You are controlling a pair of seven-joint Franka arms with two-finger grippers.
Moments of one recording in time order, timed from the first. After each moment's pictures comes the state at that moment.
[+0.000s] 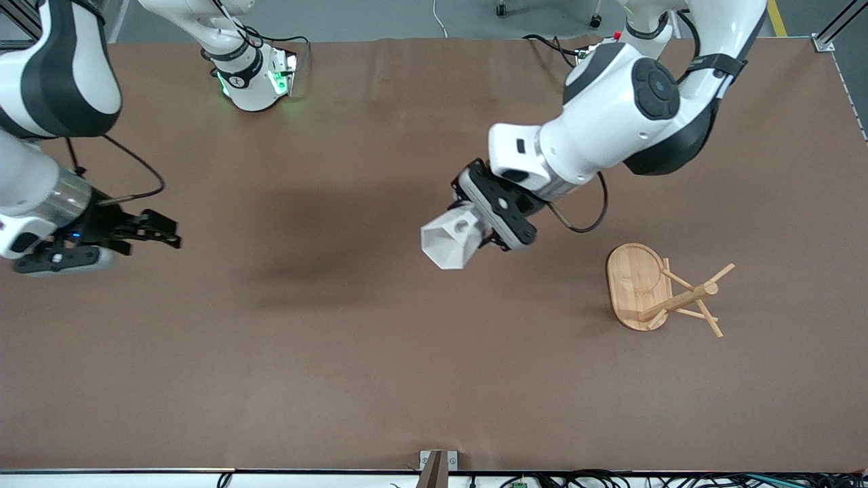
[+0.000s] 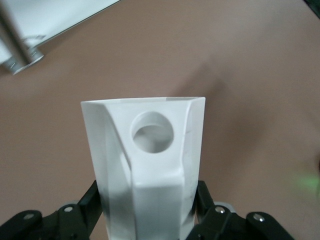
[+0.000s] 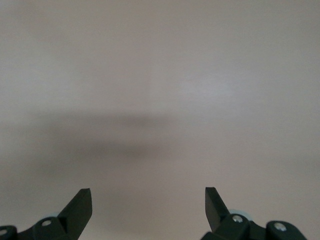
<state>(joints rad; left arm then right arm) 0.02 0.39 -0.69 -1.51 -0.15 2.17 0.15 -0.06 0.11 0.06 -1.70 0.01 1.87 -0.08</state>
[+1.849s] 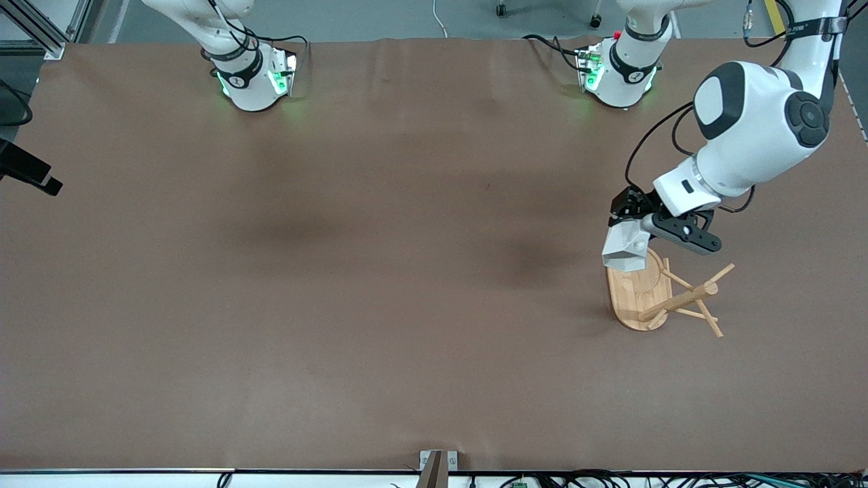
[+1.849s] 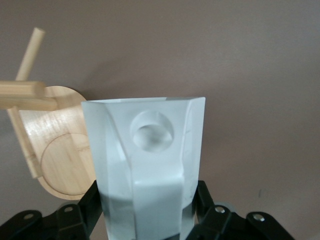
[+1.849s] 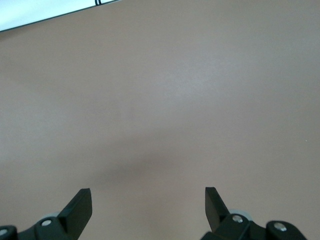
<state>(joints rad) 0.17 0.01 -0.34 -2.12 -0.29 2.19 0.35 -0.16 0.03 0.07 -1.43 0.02 1.51 0.14</state>
